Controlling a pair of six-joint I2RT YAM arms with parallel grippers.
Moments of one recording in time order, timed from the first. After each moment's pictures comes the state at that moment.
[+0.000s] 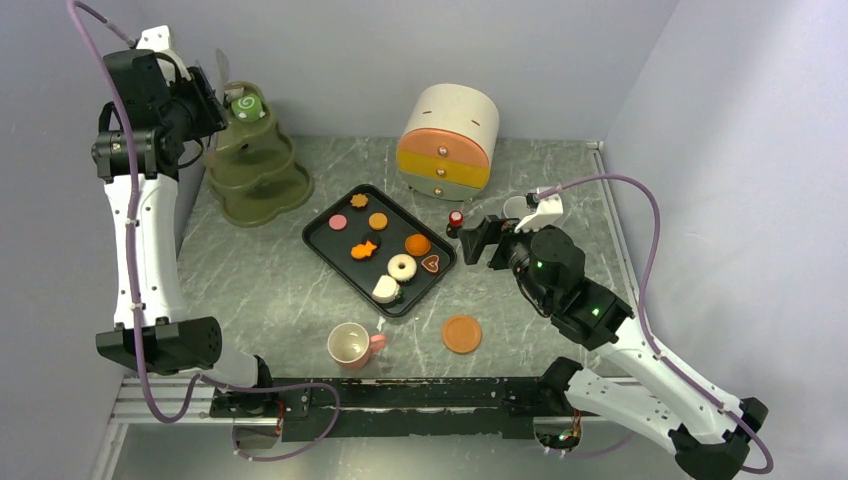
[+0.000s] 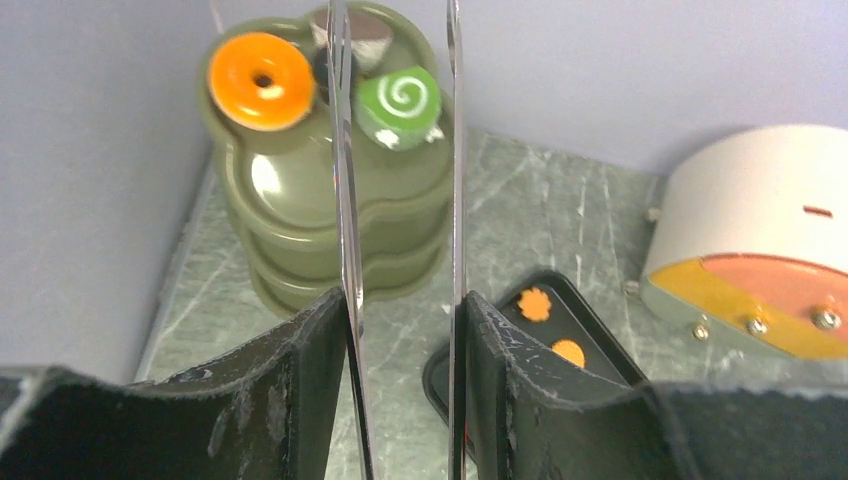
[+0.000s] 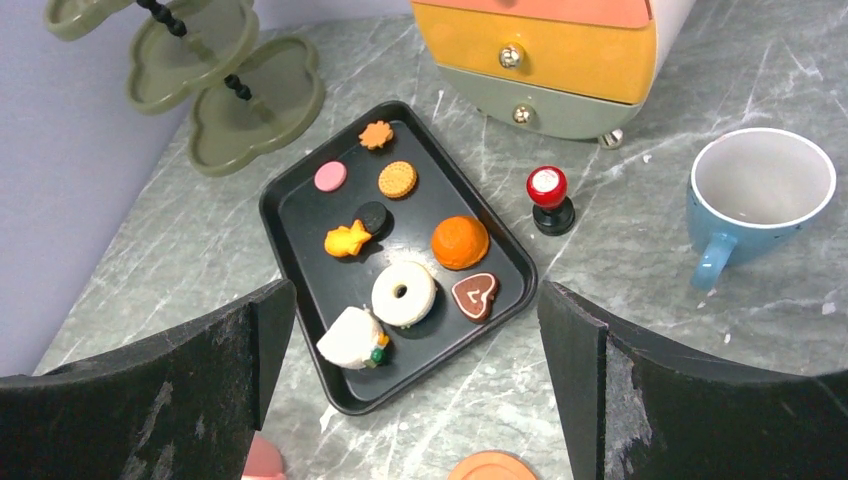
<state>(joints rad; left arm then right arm) 0.13 1.49 1.96 -0.84 0.02 -0.19 0.81 0.76 0.86 -0.31 0.41 0.43</state>
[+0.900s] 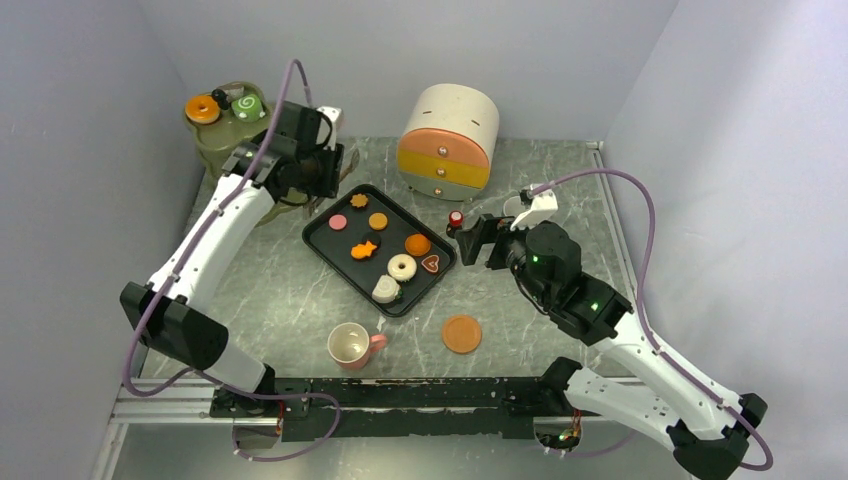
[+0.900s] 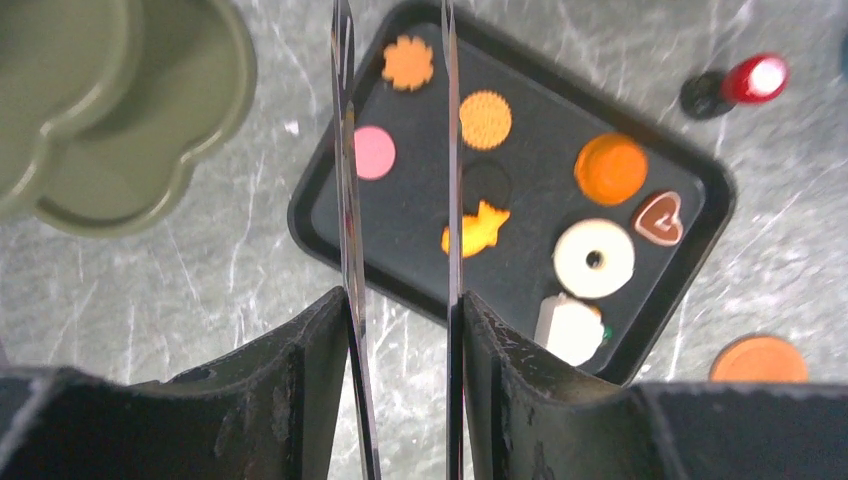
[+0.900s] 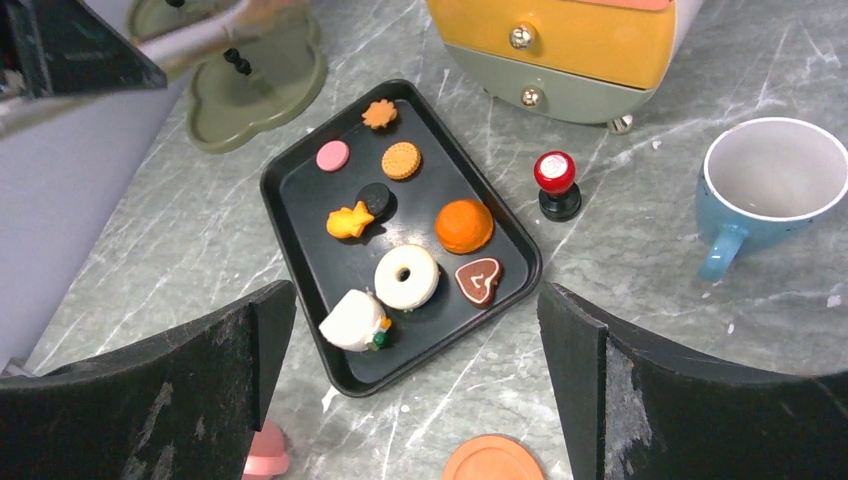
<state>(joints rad) -0.40 1.53 1.69 -0.93 -0.09 -0.13 0.81 0.79 0.90 -0.37 0.37 0.43</state>
